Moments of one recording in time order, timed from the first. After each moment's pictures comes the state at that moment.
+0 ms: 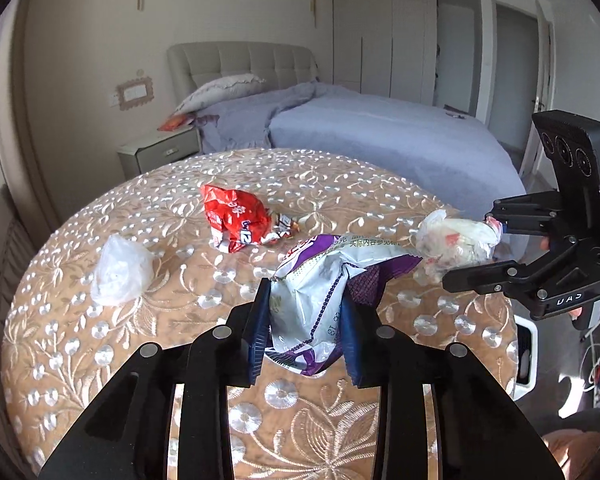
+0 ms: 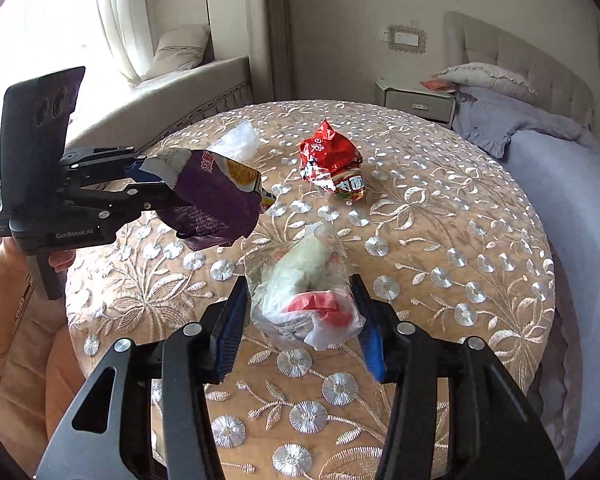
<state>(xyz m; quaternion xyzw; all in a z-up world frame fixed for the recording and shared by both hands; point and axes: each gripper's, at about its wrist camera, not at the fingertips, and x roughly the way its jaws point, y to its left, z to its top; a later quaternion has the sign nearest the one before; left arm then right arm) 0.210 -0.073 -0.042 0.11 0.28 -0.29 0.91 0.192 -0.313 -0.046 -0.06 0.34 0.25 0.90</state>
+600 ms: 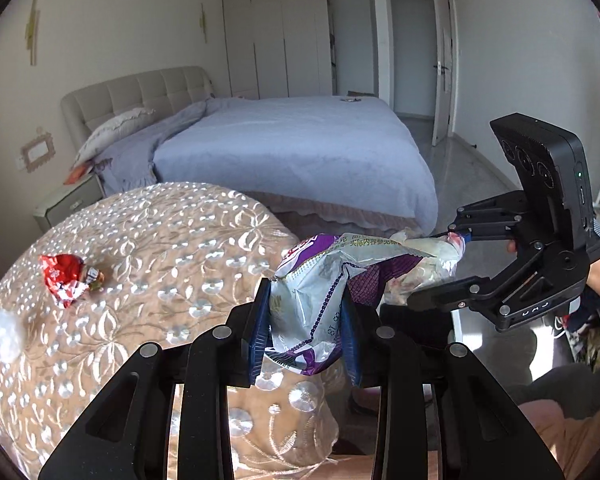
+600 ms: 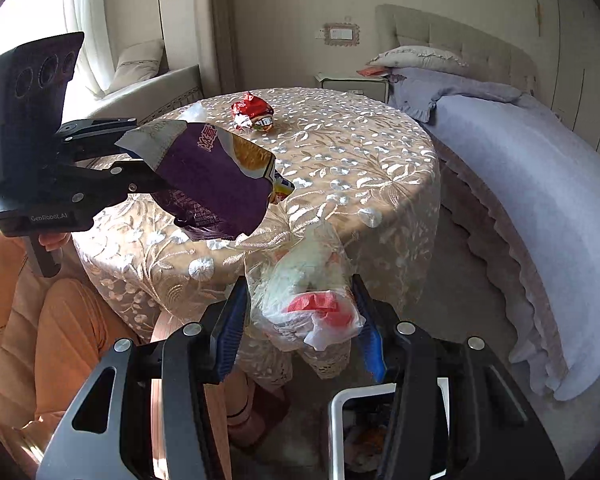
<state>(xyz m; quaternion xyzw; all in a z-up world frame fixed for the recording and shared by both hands) 0.096 -0.229 -0.051 0.18 0.25 -0.44 0.85 0.049 -0.447 -0.084 -0.03 0.35 0.16 0.92</state>
